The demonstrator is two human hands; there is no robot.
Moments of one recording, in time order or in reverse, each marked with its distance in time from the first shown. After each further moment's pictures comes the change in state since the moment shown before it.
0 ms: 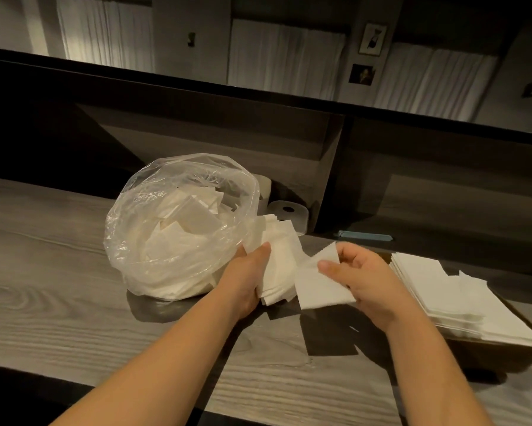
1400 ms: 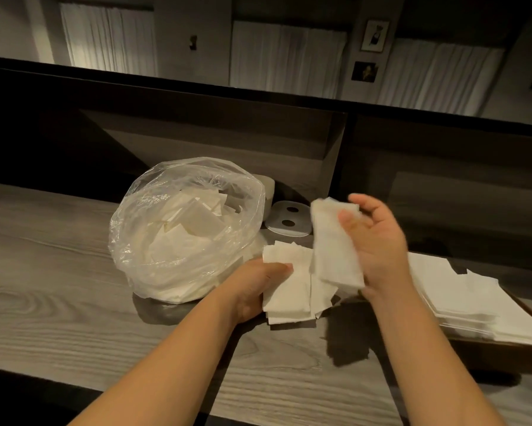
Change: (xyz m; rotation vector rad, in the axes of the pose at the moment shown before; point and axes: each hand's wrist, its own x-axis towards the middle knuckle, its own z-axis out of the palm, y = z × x) left_hand -0.009 0.005 -0.008 0.178 -0.328 -0.141; right_hand 0.020 -0.020 0.012 0.379 0.306 -0.306
